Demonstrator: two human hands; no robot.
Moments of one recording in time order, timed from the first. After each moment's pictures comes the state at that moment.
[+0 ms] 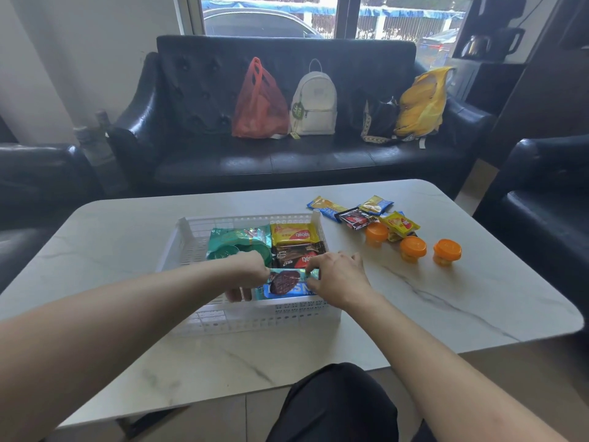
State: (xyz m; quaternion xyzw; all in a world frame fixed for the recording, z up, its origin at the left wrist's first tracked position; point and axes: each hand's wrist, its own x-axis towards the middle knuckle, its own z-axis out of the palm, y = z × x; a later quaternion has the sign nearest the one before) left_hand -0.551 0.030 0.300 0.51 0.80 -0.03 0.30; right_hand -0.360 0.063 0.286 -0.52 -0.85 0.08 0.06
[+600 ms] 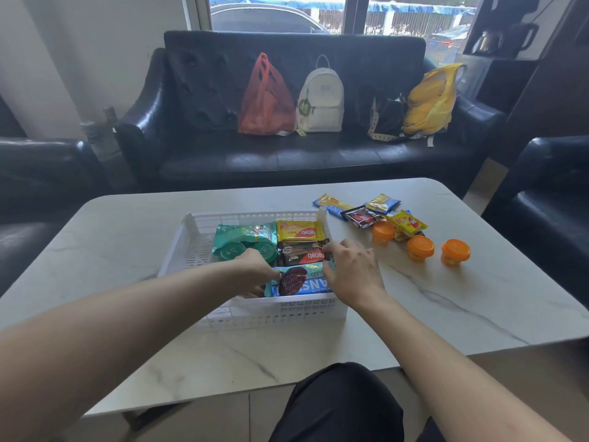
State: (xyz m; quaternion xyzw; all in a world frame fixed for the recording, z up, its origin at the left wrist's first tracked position) left_hand -0.545 0.024 0.292 0.38 0.82 0.16 0.40; right_hand -0.349 0.068 0.278 -0.53 -0.83 0.05 0.16
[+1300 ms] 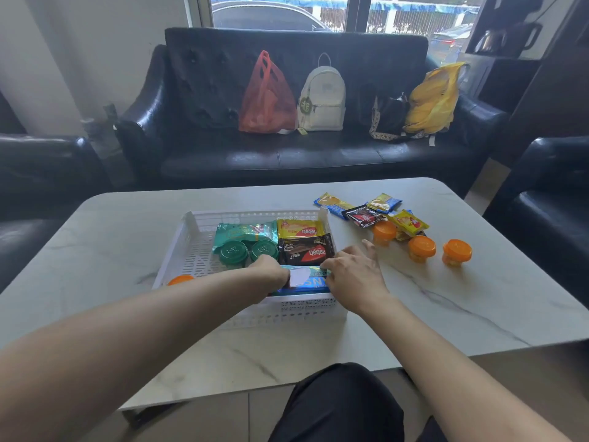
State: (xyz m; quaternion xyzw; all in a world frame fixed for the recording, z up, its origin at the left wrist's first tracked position) left_hand -0.517 0.026 0.282 0.38 0.84 0.17 0.36; right_hand -0.345 0.075 0.267 -0.47 -0.88 -0.06 0.05
